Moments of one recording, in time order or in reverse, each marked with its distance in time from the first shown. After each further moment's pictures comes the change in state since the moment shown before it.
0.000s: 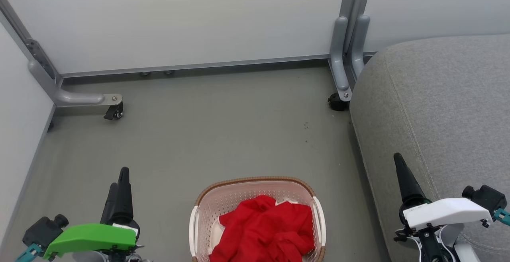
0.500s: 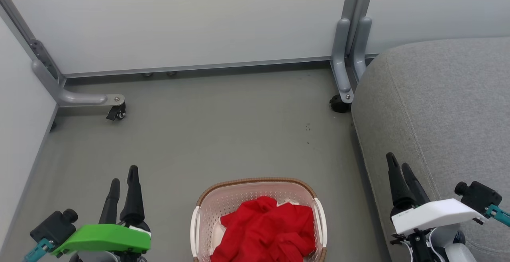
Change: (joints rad) left arm 0.021 0.001 -0.043 -0.047 0.237 0.015 -0.055; right arm 0.016 -0.002 0.039 -0.033 -0.226 0.000 -0.053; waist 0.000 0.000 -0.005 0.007
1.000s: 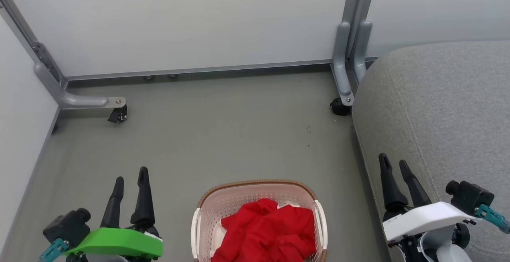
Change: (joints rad) left arm 0.024 0.001 -0.036 -0.028 0.191 0.003 -0.046; right arm 0.015 -0.001 0.033 -0.026 -0.188 0.000 -0.045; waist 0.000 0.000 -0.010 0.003
